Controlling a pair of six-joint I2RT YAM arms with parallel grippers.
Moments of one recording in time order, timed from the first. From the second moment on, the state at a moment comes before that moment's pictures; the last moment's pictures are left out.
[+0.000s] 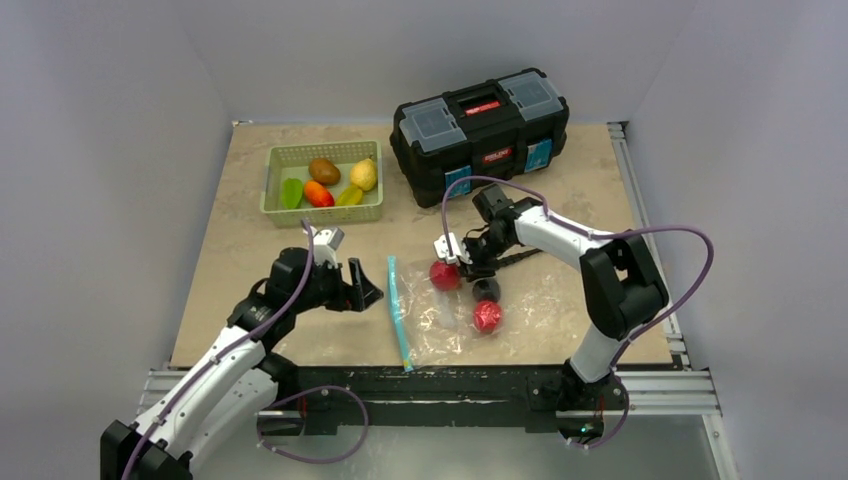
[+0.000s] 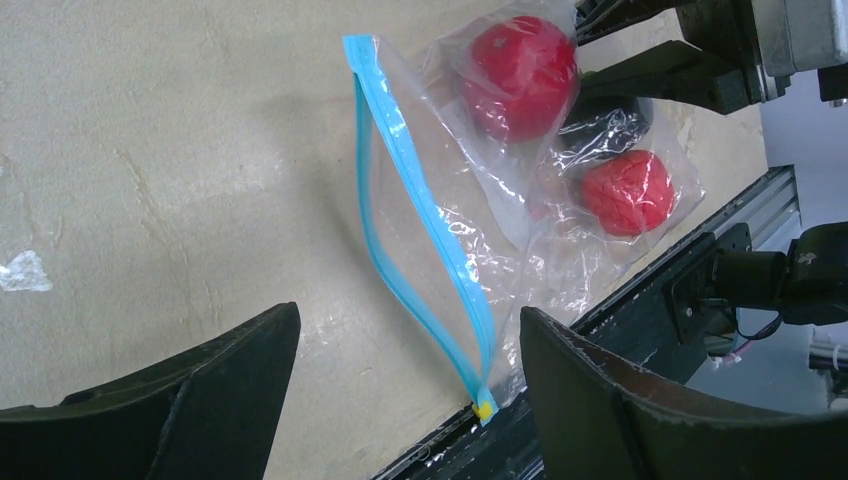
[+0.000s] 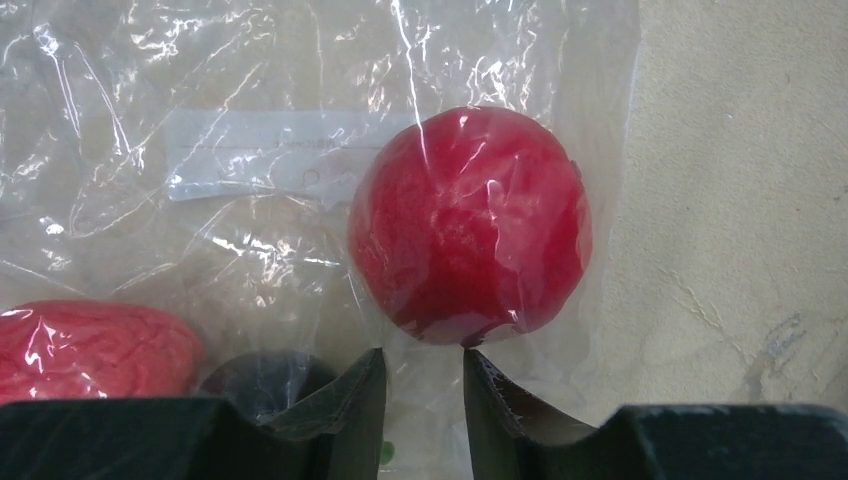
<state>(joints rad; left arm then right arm) -0.46 0.68 0.46 -0.37 0.28 -0.52 0.51 1.72 1.12 -0.75 -0.57 -1.32</state>
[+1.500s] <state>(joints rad) -0.46 0.77 0.42 -0.30 0.38 -0.53 0.56 1.78 1.27 -0.85 -0.62 -1.49</state>
